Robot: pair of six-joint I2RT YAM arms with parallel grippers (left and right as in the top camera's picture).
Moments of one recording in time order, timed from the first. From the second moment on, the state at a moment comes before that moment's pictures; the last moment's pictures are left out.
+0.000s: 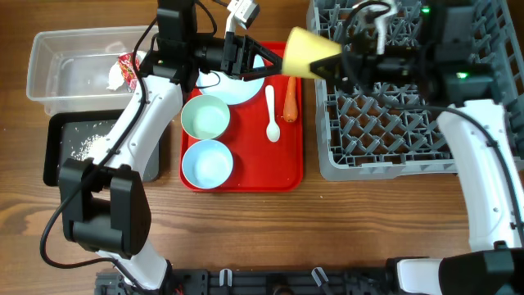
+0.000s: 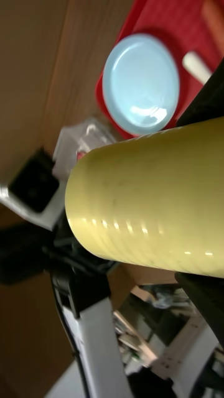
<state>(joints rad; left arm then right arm) -0.23 1.84 1.44 0.10 1.56 -0.87 0.05 1.54 1.49 -0.66 -1.14 -0.07</state>
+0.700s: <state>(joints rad) -0.23 1.84 1.44 -0.41 1.11 -0.49 -0.12 1.48 1.64 -1.48 -0.25 0.08</state>
